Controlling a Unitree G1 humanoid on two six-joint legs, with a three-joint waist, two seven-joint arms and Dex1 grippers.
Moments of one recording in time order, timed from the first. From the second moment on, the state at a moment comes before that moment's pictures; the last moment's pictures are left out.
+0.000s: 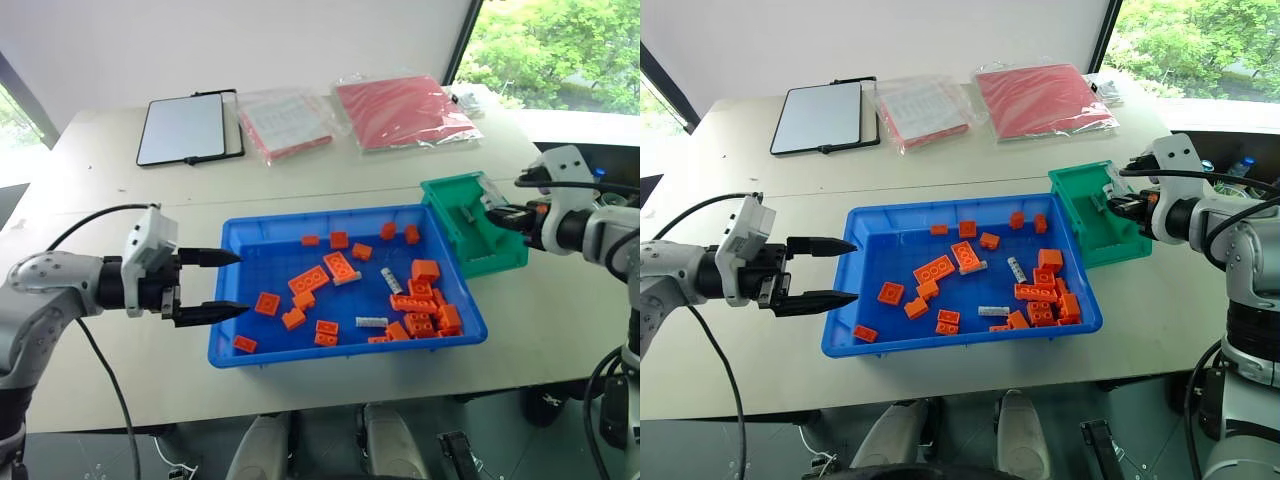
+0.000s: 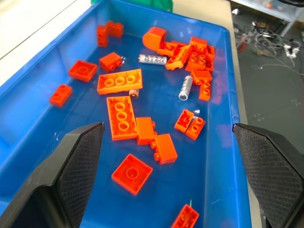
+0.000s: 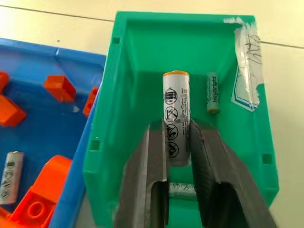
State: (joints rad) left arm -0.21 0.96 0.18 -0.33 -0.75 0.64 -1.20; right arm -0.57 -0.85 -0.25 -0.17 0.36 1.25 0.53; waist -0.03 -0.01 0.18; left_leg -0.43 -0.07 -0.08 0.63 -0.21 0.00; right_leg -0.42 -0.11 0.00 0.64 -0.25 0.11
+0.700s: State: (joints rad) left arm -0.20 0.94 0.17 -0.32 -0.73 0.61 -1.22; right arm -0.56 -0.47 -0.05 -0.41 0.51 1.37 0.41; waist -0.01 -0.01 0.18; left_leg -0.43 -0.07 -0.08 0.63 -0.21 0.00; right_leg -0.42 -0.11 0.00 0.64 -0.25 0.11
